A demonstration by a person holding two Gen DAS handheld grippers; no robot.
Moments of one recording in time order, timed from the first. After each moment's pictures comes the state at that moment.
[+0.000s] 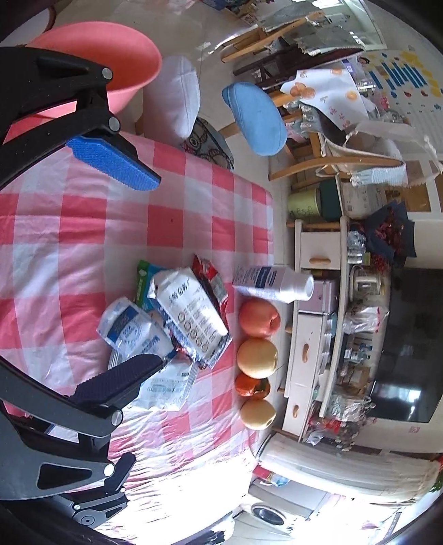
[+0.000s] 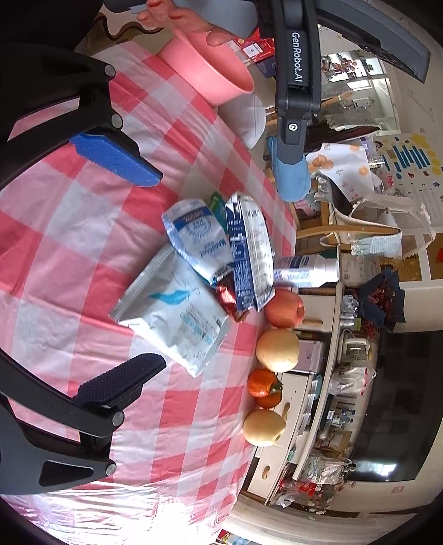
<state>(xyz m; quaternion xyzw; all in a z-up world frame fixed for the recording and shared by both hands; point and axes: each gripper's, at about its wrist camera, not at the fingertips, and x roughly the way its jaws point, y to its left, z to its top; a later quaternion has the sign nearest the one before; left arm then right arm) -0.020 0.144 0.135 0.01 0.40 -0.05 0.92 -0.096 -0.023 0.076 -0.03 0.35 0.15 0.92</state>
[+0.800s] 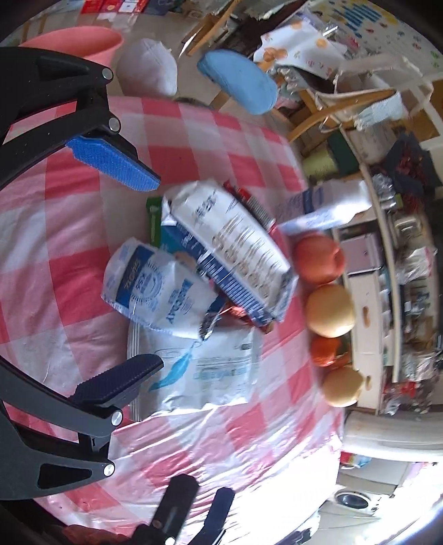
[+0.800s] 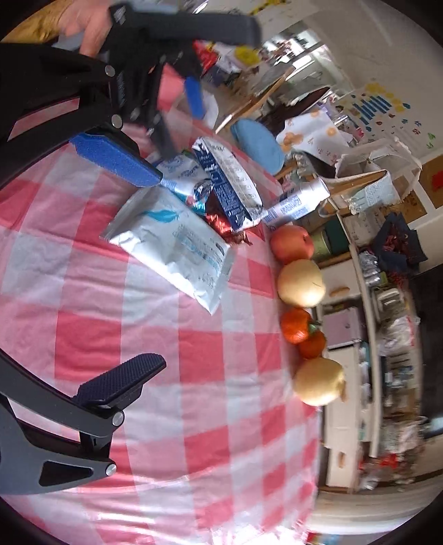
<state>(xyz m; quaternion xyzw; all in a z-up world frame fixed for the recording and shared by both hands) 0.011 0.069 0.069 0.13 0.48 -0.09 0.86 -0.049 -0.131 0.067 0.14 0.41 0.15 0.89</state>
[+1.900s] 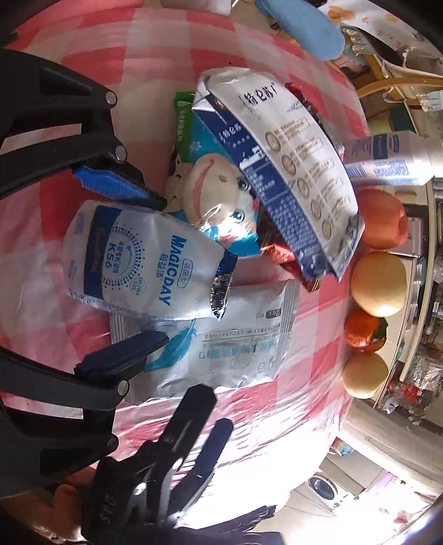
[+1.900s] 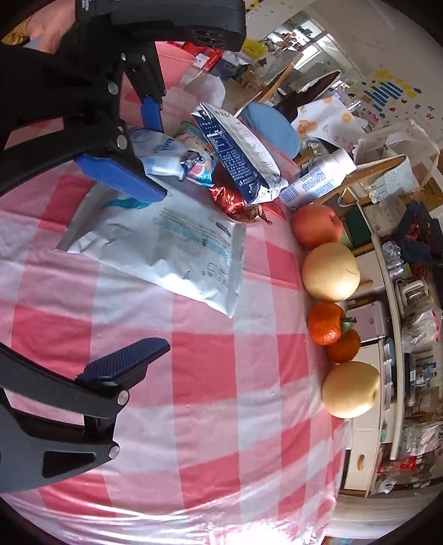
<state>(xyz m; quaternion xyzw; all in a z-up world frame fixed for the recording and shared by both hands) 0.024 0.042 0.025 0.01 0.55 -0.15 0.82 -0.010 -0.124 0.035 0.12 0.45 0.14 0.87</state>
